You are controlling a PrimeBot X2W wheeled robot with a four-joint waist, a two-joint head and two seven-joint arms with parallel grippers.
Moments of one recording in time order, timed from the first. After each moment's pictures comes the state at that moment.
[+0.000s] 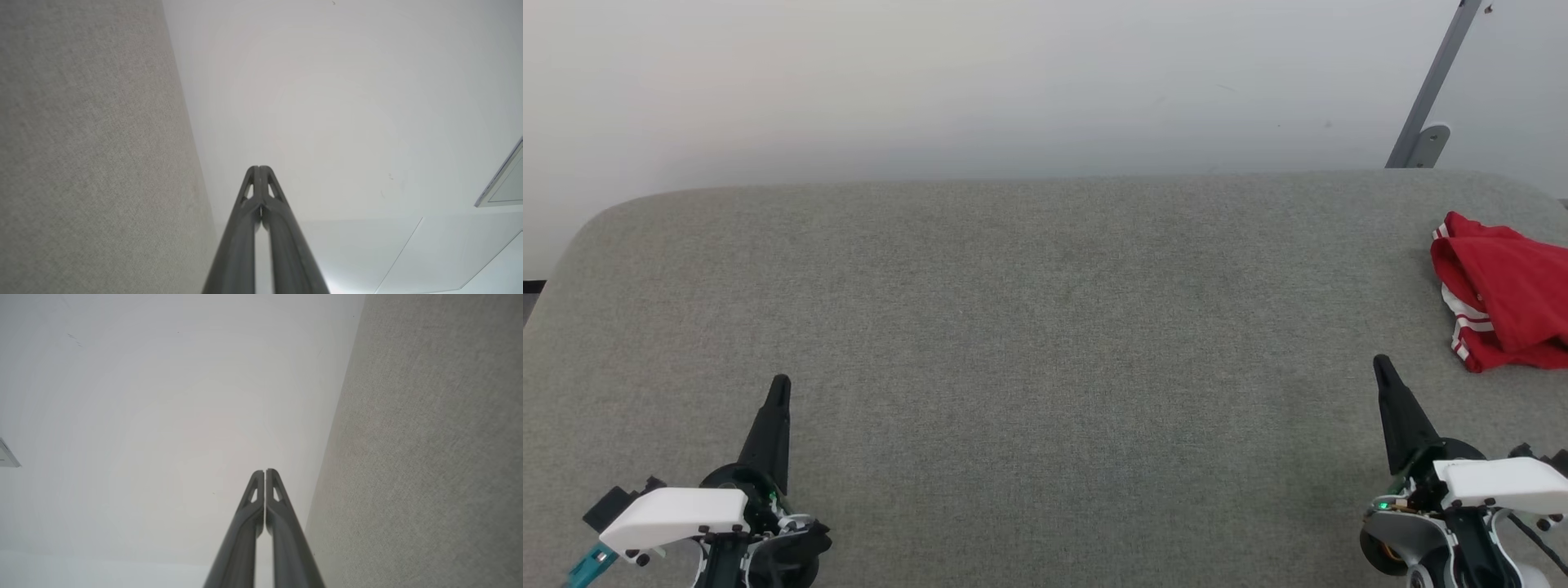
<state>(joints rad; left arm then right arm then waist) -0.10 0.06 0.10 0.24 -1.61 -0.13 0.10 -0.10 -0.05 -0.11 0.24 1.60 0.13 0.11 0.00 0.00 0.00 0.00</state>
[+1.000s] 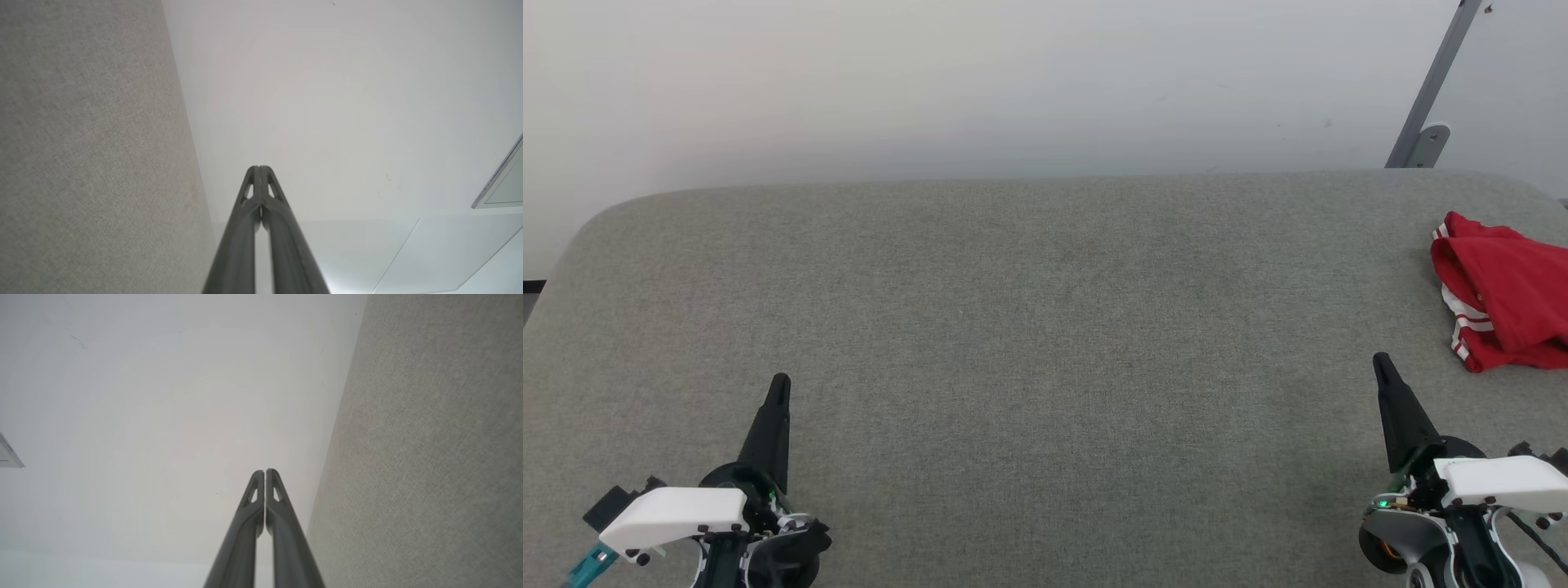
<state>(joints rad) -0.10 0.06 0.10 0.25 -1.62 -0.13 0.11 -0.11 -0.05 -0.12 0.24 1.61 0.13 0.12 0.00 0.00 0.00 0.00</state>
